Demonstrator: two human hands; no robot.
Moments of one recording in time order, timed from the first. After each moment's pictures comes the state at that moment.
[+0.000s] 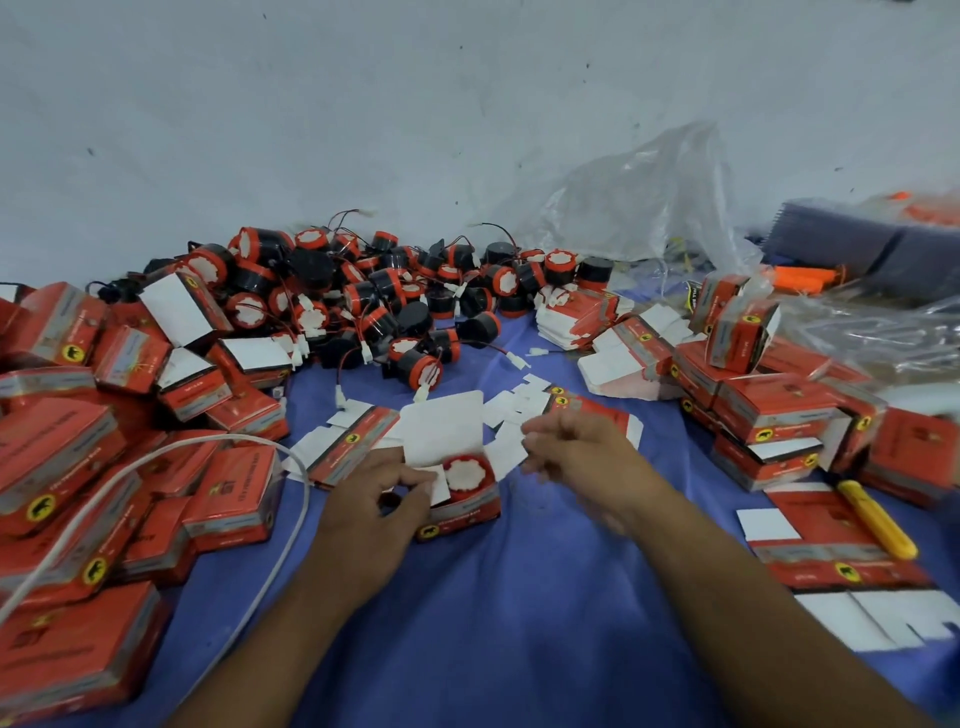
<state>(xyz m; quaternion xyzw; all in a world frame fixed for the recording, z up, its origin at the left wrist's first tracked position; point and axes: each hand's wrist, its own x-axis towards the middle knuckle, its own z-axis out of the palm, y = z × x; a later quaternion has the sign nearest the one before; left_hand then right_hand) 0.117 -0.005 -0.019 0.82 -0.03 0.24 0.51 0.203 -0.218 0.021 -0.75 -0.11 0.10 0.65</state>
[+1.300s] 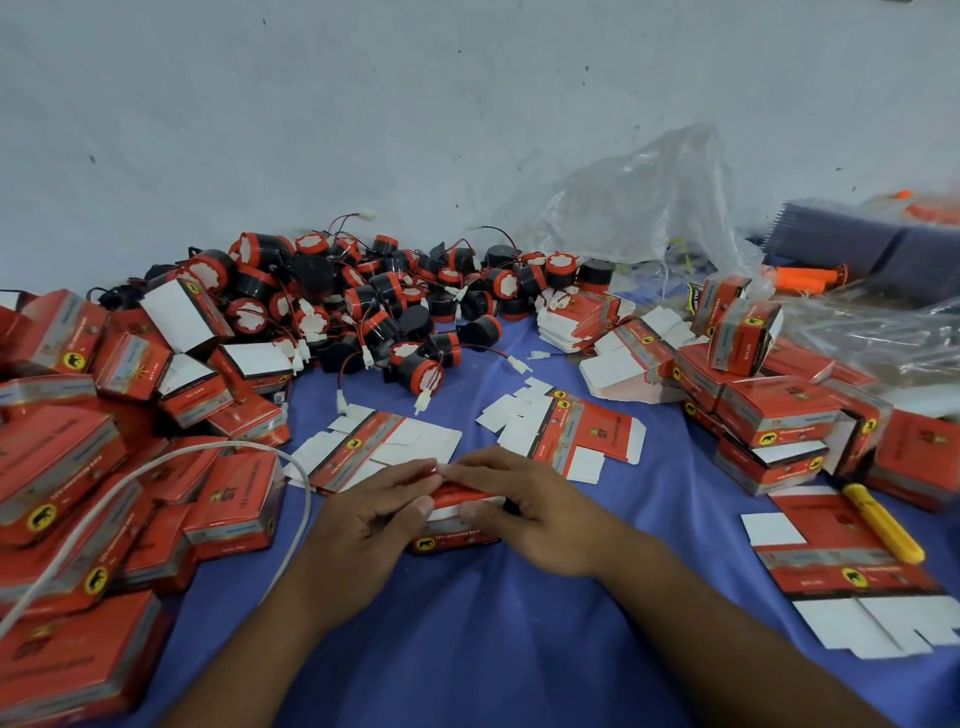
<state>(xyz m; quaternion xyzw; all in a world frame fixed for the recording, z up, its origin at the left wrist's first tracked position) 0.103 0.008 -0.010 0.86 -0.09 0.17 0.48 0.190 -0.202 -0.005 -0.81 -0.47 -0.01 0.36</state>
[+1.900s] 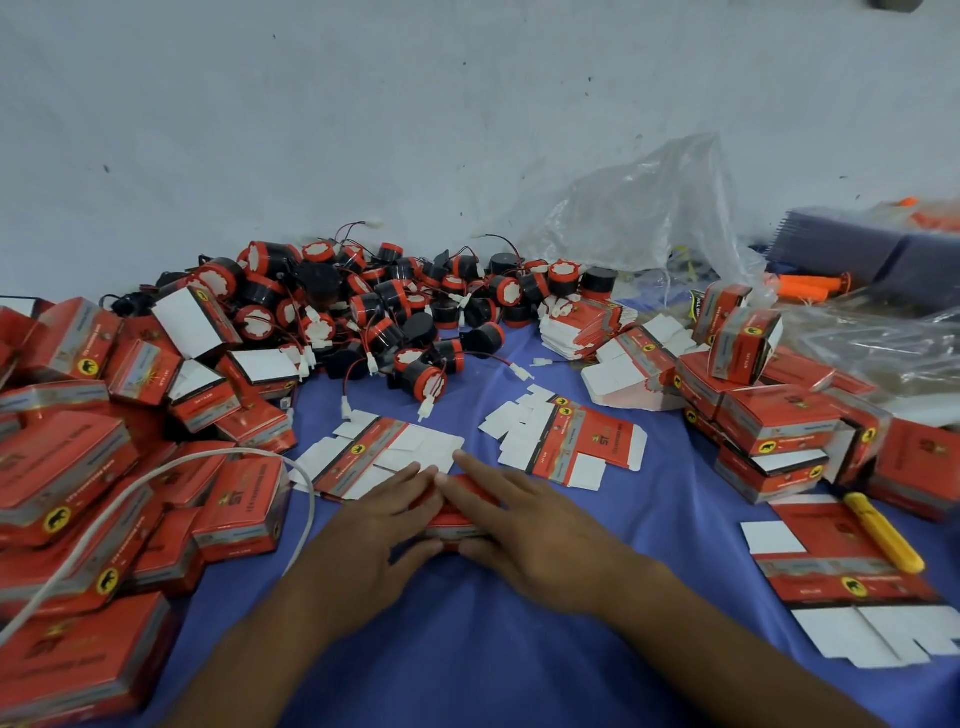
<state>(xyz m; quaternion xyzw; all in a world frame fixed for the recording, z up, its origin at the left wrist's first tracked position) 0.101 0.015 -0.013 0.95 -0.19 0.18 0.19 0.172 -0.206 -0.009 -0.86 -0.49 -0.08 0.13</state>
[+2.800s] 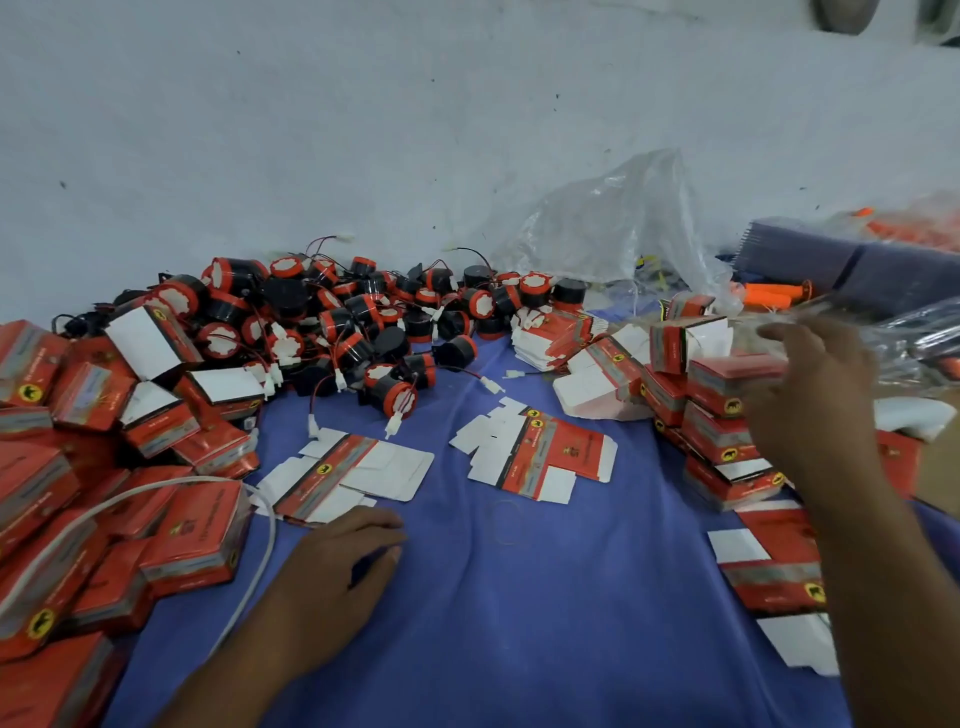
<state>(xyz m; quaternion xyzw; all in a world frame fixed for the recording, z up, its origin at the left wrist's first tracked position) 0.104 0.010 -0.021 0.93 -0.14 0.19 0.30 0.229 -0.382 0.089 -0.90 0.03 -0.36 0.24</state>
